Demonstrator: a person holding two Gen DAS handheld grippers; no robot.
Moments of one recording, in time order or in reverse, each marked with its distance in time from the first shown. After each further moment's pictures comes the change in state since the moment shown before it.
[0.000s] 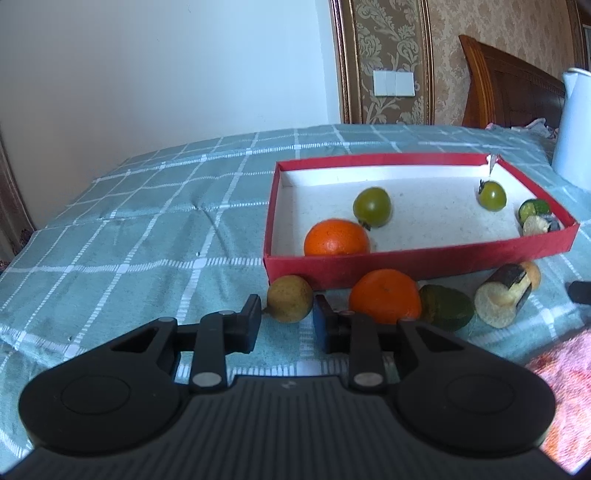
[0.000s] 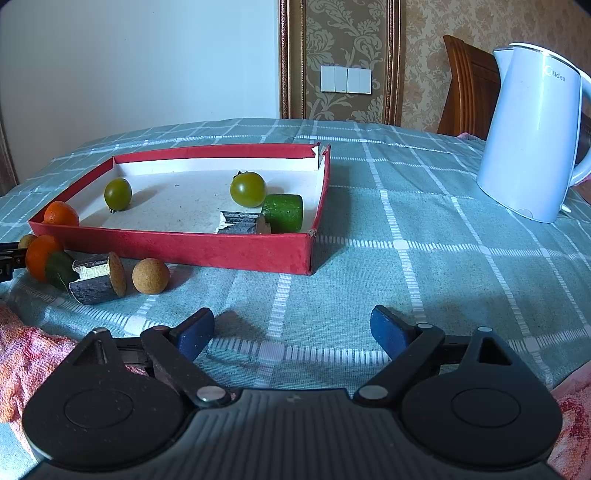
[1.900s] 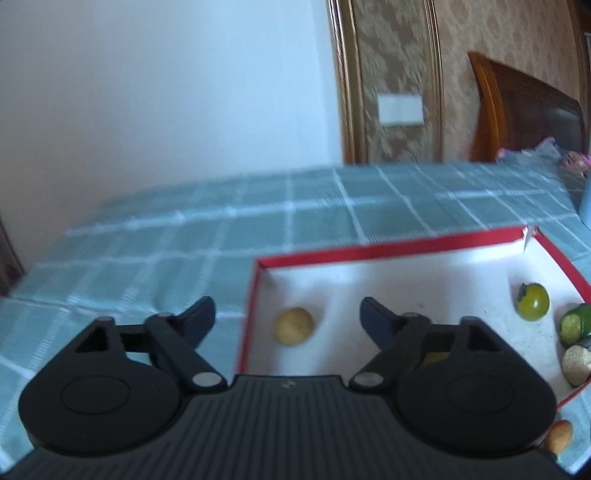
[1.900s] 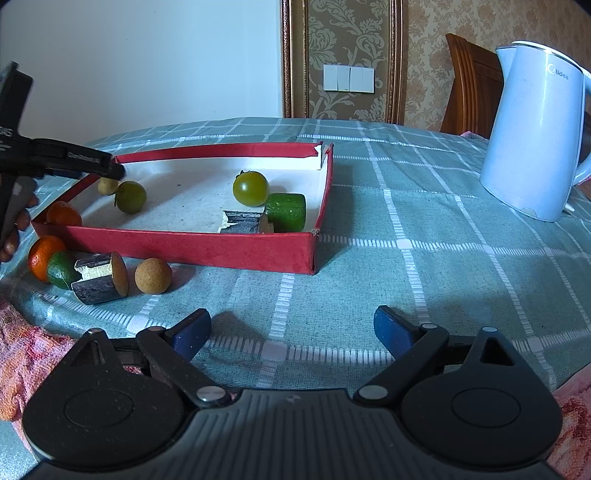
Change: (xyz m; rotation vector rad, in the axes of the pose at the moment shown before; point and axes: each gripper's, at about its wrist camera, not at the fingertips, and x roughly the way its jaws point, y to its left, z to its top) left arm 0.070 -0.014 0.092 0.011 -0.077 0.023; right arm 0.002 0.003 0.000 -0.001 0.002 0.003
